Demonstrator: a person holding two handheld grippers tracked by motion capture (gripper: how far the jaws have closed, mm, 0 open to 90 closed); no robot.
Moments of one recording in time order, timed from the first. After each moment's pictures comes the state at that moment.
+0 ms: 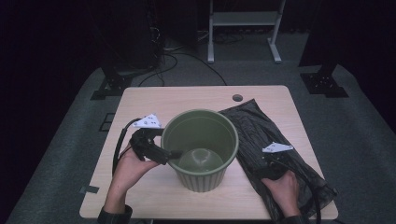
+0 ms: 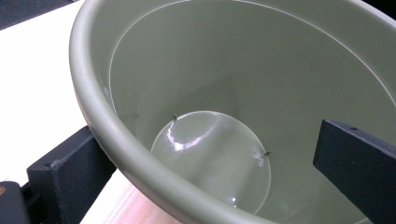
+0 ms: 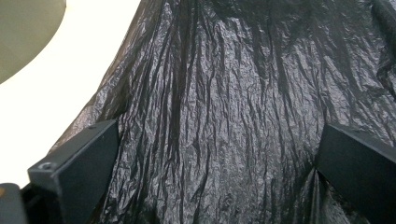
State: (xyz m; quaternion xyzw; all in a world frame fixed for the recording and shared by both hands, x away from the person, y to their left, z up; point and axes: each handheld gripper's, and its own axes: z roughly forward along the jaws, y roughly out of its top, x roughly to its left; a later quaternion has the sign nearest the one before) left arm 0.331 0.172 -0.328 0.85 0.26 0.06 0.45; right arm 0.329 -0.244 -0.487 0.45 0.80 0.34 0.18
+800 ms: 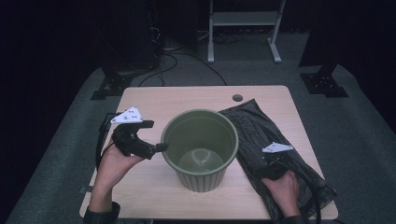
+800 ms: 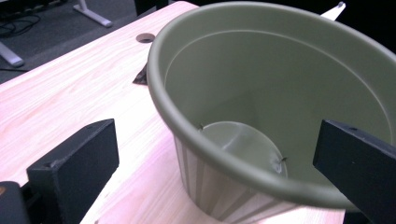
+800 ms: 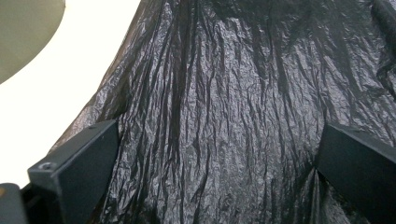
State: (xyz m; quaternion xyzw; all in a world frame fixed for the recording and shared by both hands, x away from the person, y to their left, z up) left arm 0.320 0.207 -0.301 0.83 0.27 0.12 0.47; right arm 0.329 -0.244 -0.487 0.46 0.80 0.34 0.18
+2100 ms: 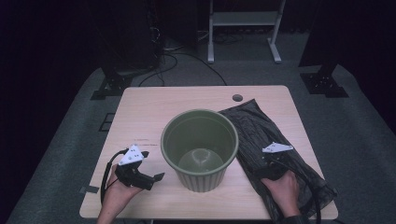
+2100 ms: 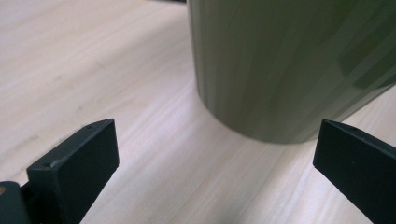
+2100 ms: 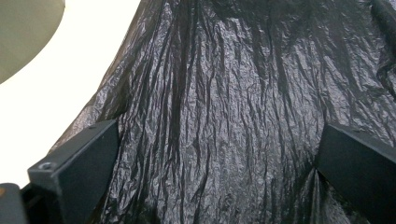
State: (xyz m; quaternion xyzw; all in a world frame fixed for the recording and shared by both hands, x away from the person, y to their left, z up) left arm 0.290 0.228 -0.426 0.84 0.30 0.15 0.42; right arm 0.328 -0.244 -0.487 0.46 0.80 0.34 0.18
